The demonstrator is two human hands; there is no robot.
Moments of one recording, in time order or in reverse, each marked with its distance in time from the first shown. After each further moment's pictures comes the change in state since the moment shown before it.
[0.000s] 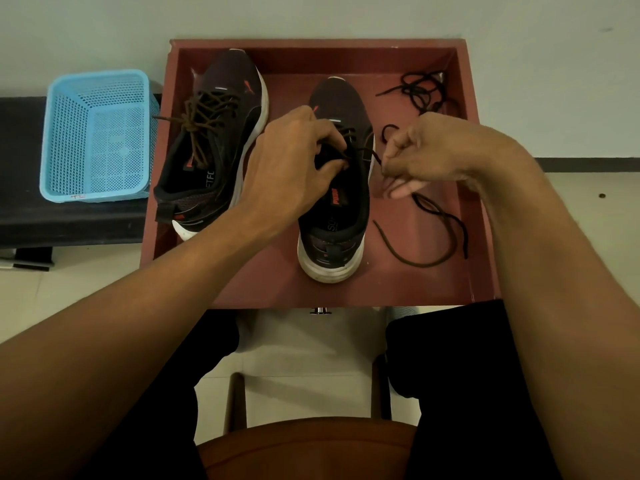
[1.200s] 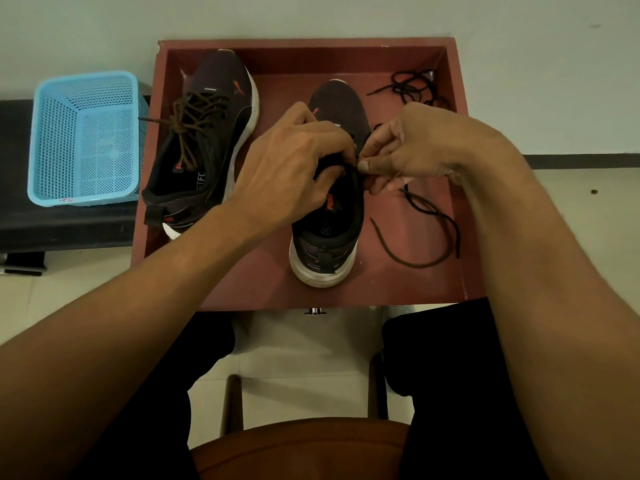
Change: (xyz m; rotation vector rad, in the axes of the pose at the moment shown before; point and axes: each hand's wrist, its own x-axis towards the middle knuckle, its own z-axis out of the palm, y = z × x) left_hand 0.002 0.000 -0.001 0.090 -0.076 0.298; right_hand 0.000 -0.008 0.001 -0.048 -0.006 -0.055
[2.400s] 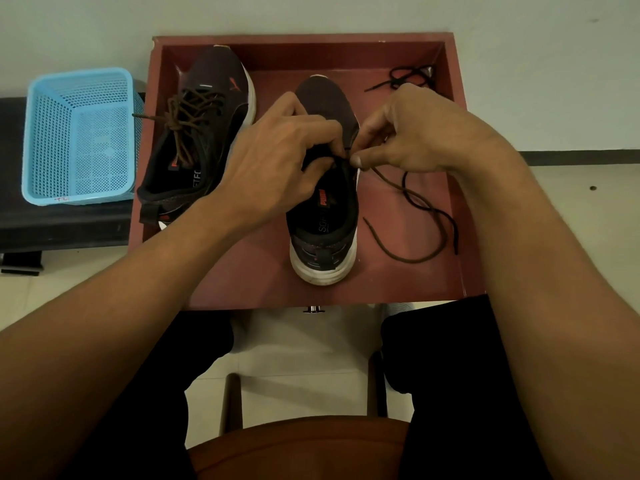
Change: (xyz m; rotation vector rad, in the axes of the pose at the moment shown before) left_hand 0.002 -0.003 -0.012 -0.028 -0.022 -0.044; right_hand -0.001 -0.001 -0.007 -0.384 0.173 -0.218
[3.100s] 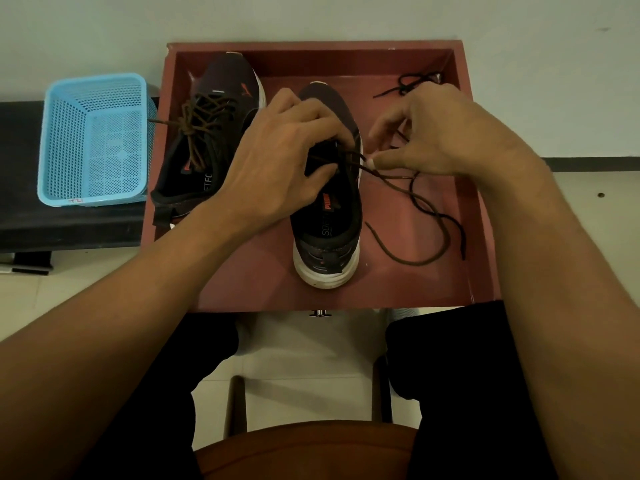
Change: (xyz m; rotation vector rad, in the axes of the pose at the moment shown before) left_hand -0.003 -0.003 -0.009 0.024 0.007 0.017; right_hand -0.004 0.001 -0.006 -0.090 0.097 -0.033
